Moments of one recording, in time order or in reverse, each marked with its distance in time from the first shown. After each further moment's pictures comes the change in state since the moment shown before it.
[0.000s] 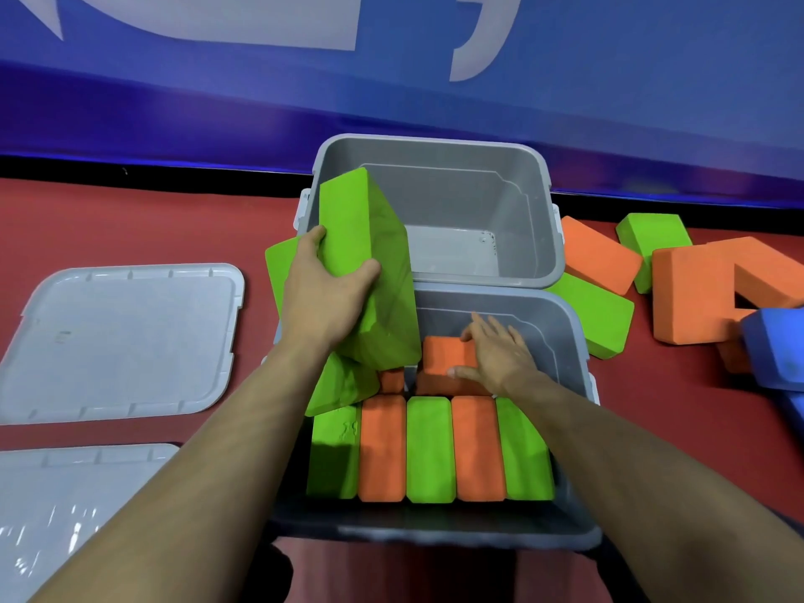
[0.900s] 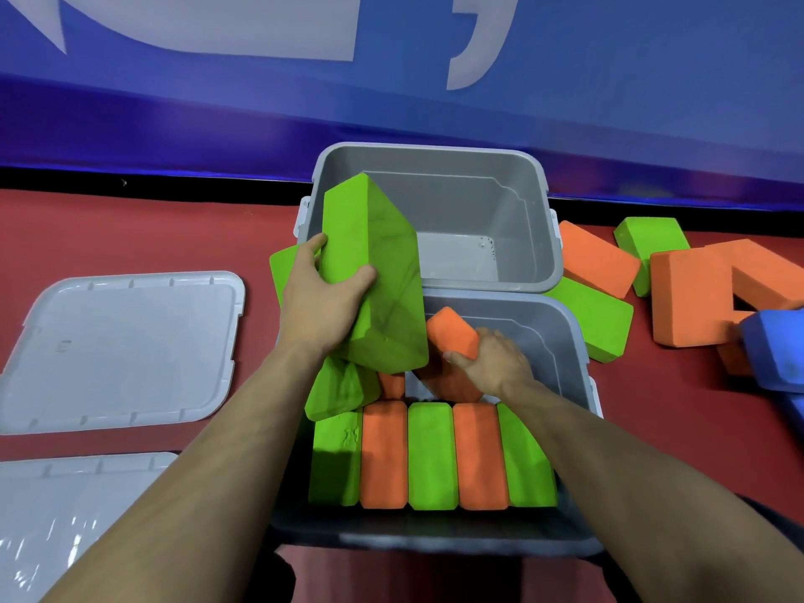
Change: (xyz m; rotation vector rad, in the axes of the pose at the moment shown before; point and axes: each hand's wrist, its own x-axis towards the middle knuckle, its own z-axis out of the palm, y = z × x) left_hand 0.005 -0.008 -0.002 -0.081 -0.042 -0.008; right_hand -0.009 -0.024 -0.017 0.223 0.067 0.236
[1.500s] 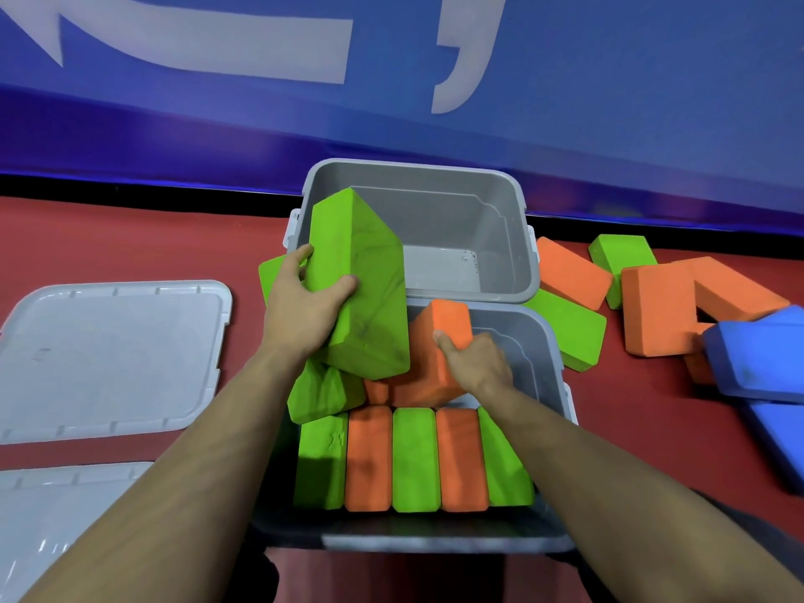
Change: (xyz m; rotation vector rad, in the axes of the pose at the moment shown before) left_hand -0.002 -0.002 -0.010 -0.043 -0.028 -0.018; right_hand -0.025 -0.026 -0.020 0.348 0.113 0.306
